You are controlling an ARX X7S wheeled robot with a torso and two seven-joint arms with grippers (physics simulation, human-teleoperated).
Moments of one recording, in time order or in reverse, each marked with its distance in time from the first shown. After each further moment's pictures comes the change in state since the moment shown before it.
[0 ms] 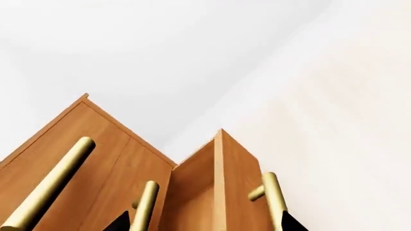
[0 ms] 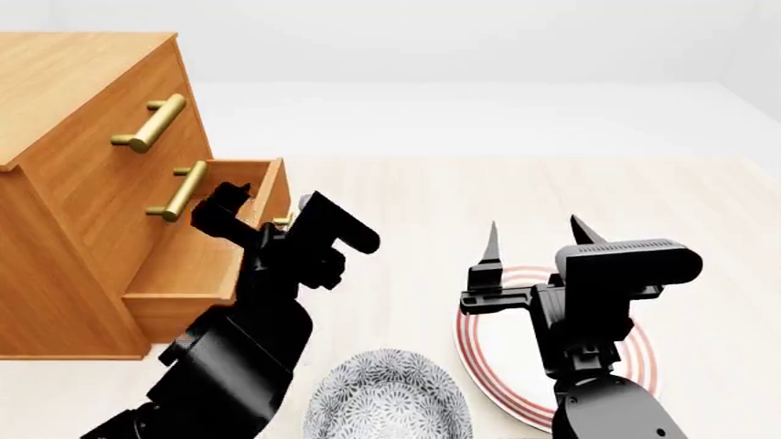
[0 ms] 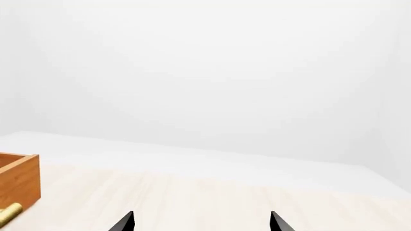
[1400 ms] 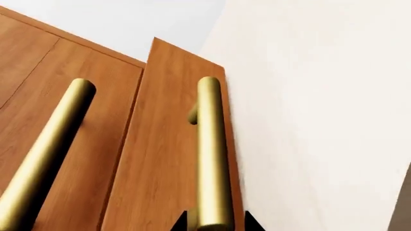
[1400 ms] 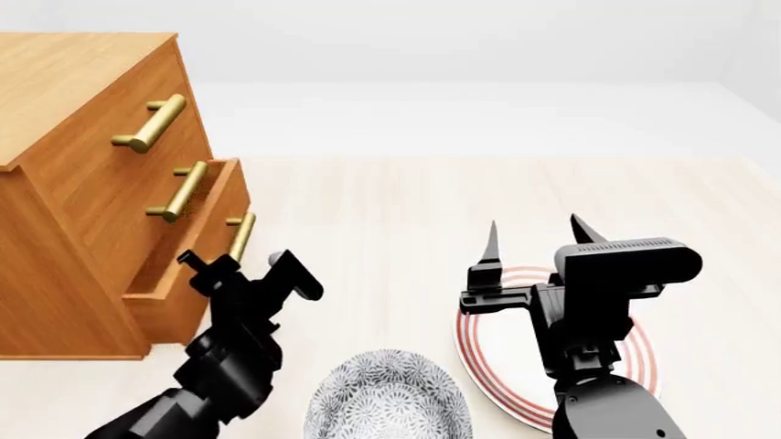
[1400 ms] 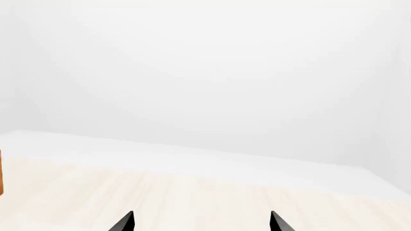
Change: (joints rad) left arm -0.085 0.093 0.169 -1.019 0.029 0.498 -0.053; right arm -0.001 -0.018 0.011 -0.010 -0.031 0.018 -0.026
